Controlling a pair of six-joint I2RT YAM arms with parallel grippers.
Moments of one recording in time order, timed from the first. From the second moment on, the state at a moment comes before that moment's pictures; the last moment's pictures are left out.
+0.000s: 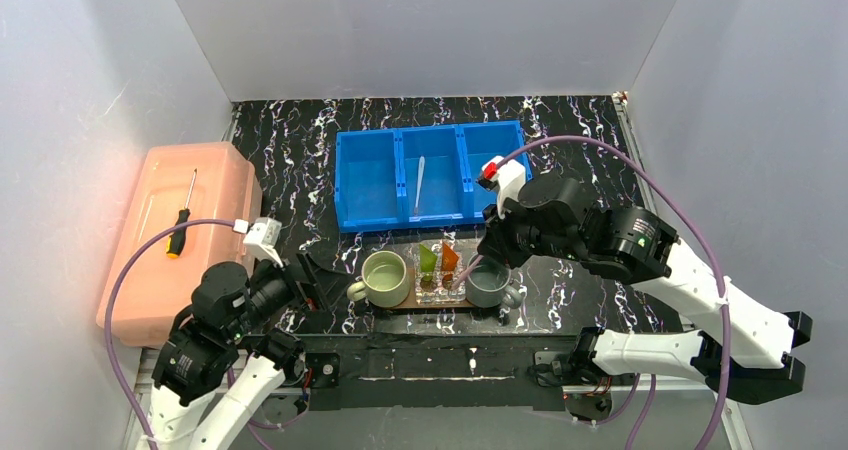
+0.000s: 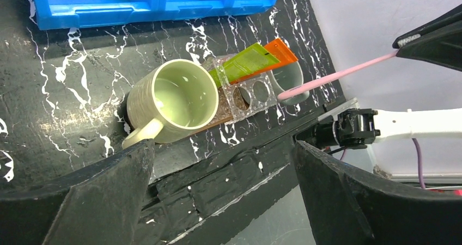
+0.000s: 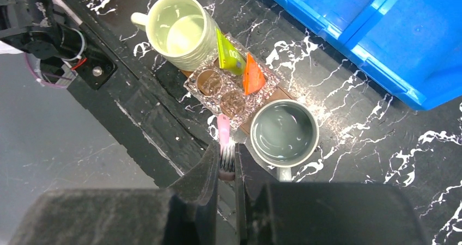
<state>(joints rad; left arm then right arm) -0.48 0.28 0.84 -0.91 0.20 -0.60 1.09 1.05 1.44 -1.05 0.09 0.28</state>
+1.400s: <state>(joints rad) -0.48 0.30 0.78 -0.91 0.19 -0.56 1.27 0.96 1.05 -0.73 0.35 0.32</state>
